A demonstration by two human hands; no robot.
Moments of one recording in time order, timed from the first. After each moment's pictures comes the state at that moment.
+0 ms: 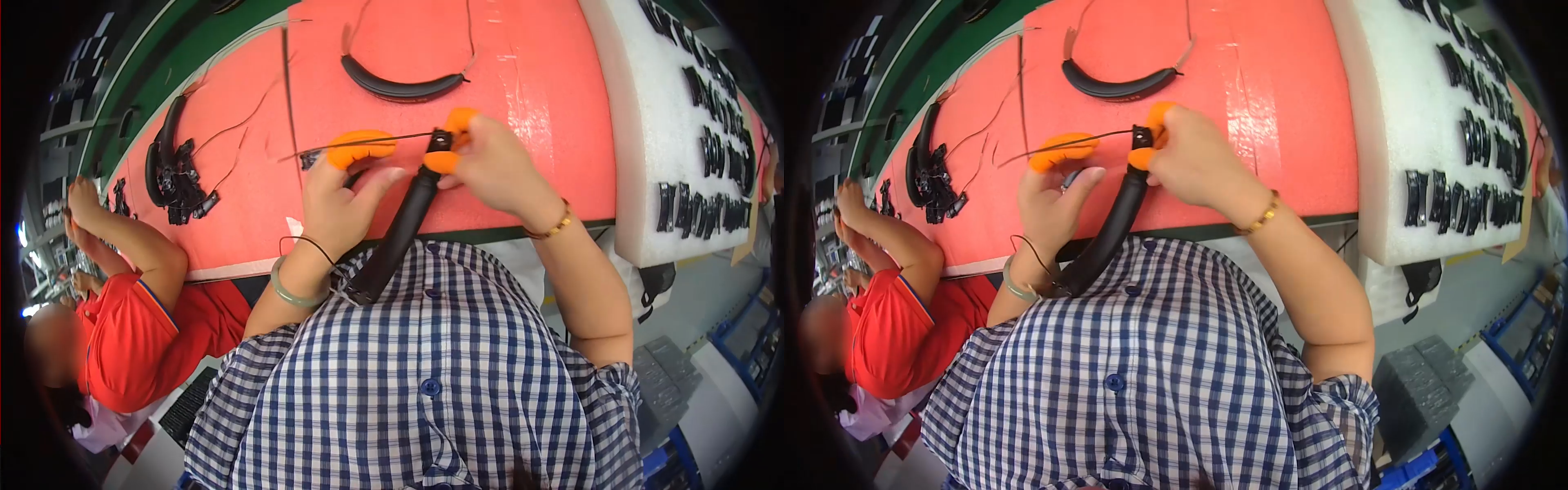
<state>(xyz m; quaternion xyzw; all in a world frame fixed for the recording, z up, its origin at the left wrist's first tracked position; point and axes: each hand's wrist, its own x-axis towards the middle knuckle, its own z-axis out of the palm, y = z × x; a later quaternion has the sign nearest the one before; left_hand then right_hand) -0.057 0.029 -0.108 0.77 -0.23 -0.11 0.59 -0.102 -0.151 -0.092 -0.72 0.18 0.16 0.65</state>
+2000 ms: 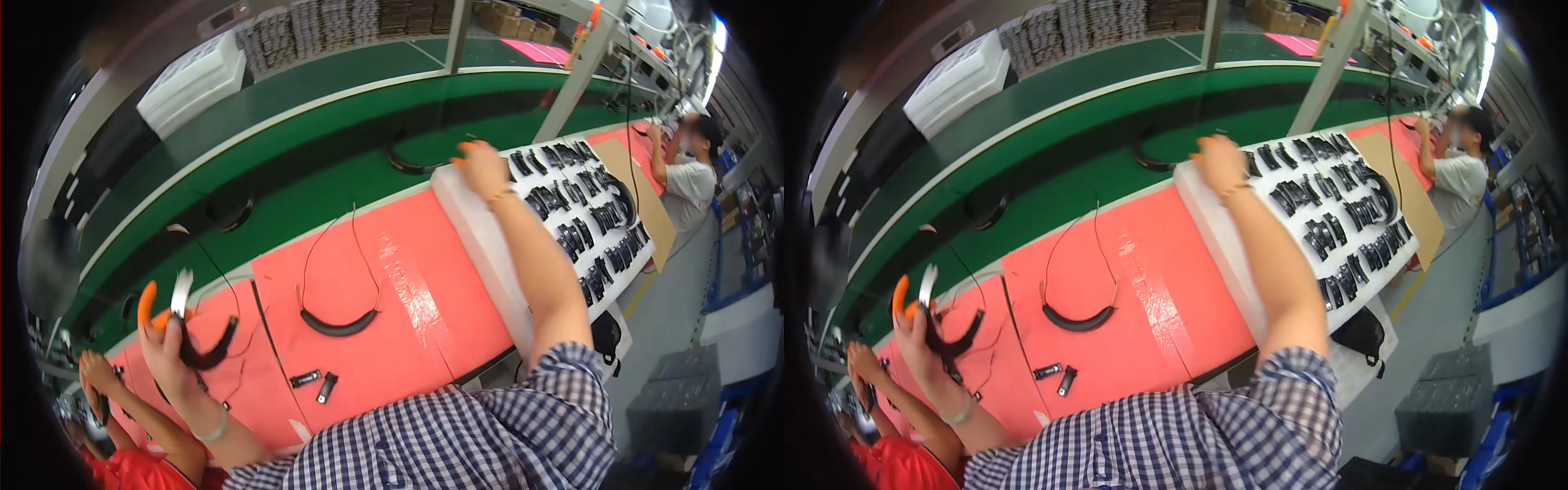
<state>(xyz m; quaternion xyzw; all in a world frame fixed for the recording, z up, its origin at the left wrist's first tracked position) 0.080 0.083 0.038 0.71 -0.18 0.05 0.68 -0.003 -0.405 -0.038 -0.93 0.30 -0.21 0.04</state>
